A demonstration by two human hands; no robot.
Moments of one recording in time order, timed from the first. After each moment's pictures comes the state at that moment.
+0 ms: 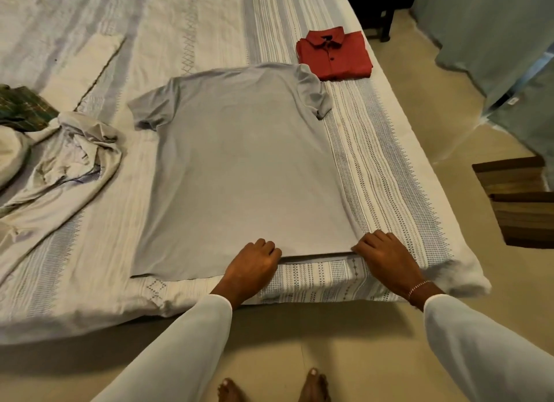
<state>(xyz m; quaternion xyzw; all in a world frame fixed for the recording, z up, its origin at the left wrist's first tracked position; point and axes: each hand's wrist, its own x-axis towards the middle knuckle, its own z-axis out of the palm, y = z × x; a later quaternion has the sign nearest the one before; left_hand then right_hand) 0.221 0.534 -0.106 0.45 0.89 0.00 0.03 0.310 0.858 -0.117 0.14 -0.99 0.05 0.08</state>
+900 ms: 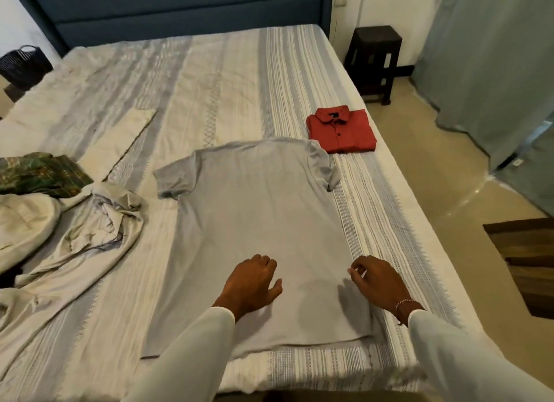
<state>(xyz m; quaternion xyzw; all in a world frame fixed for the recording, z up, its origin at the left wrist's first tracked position) 0.108 0.545 -0.017 0.35 0.93 0.03 0.08 0.184 0.855 -0.068 -0.12 -0.96 0.26 -0.04</state>
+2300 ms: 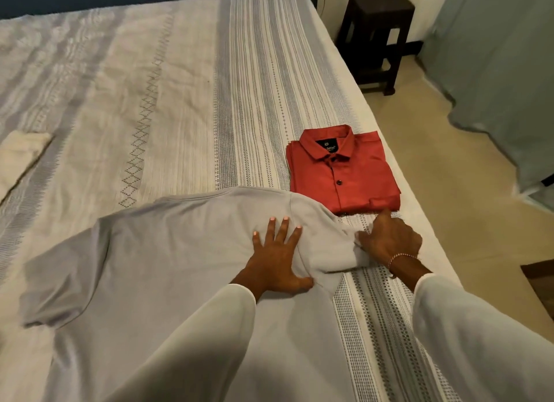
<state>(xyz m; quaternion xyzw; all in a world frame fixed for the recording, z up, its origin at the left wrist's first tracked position) -0.275 0.765 -0.146 0.33 0.91 0.06 0.23 -0.223 1.011 -0.098 -0.34 -0.92 0.14 -0.11</state>
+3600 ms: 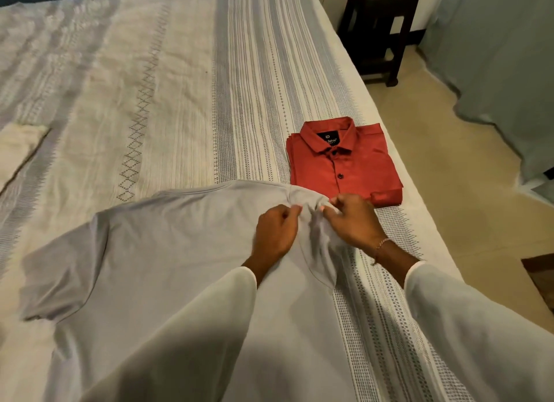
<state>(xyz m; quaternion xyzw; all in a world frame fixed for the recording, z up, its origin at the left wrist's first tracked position) -0.295 0.798 -0.106 0.01 0.86 0.49 0.16 -0.249 0.964 -0.075 -0.19 -0.90 0.39 0.00</state>
